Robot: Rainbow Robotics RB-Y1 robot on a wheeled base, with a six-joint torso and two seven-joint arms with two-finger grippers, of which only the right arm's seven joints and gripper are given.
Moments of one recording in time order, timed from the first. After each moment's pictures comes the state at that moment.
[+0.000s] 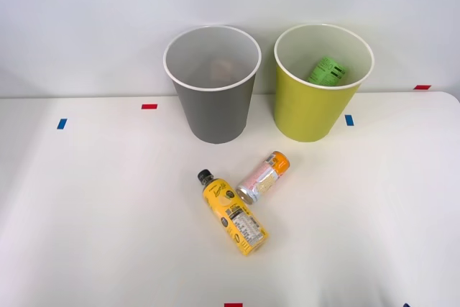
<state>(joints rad) 1.03 -0.29 0.35 -1.80 -0.12 -0.75 1.74</state>
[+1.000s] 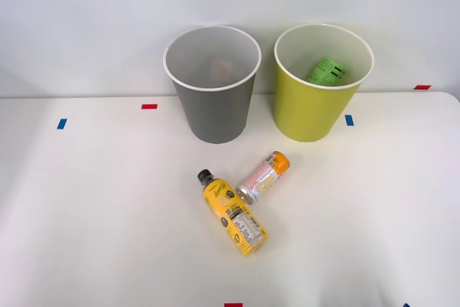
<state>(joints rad) 1.03 -0.29 0.35 -1.80 -0.12 -0.75 1.74</state>
